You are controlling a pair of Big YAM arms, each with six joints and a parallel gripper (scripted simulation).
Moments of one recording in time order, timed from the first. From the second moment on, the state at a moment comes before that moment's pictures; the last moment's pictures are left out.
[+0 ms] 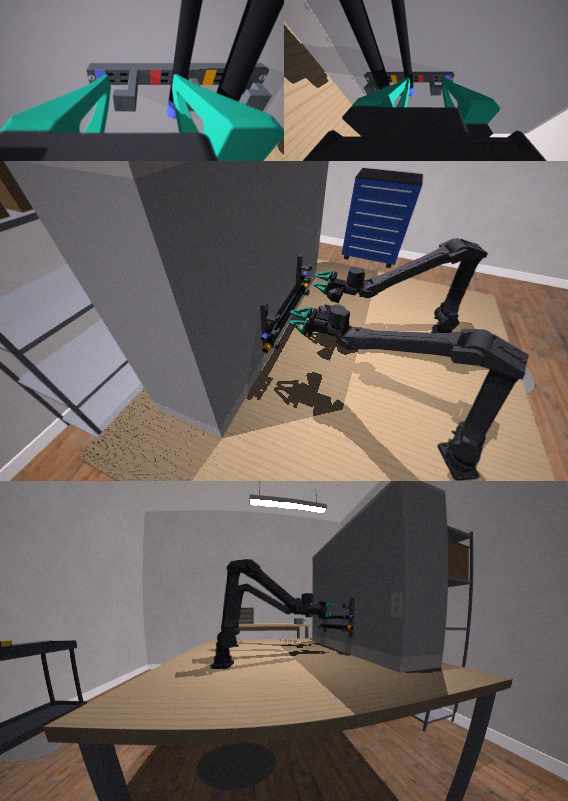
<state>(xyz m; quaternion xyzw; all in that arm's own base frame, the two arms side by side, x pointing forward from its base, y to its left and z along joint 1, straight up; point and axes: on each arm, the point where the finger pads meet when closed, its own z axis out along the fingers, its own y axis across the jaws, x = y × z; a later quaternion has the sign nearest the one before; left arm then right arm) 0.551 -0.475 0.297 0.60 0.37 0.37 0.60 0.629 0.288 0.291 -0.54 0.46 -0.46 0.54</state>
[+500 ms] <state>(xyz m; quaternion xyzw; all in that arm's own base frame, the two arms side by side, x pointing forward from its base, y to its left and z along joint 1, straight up) 0.550 -0.474 0.283 0.60 0.37 0.37 0.60 0.630 0.288 0.273 -0.54 0.46 -0.46 0.54</state>
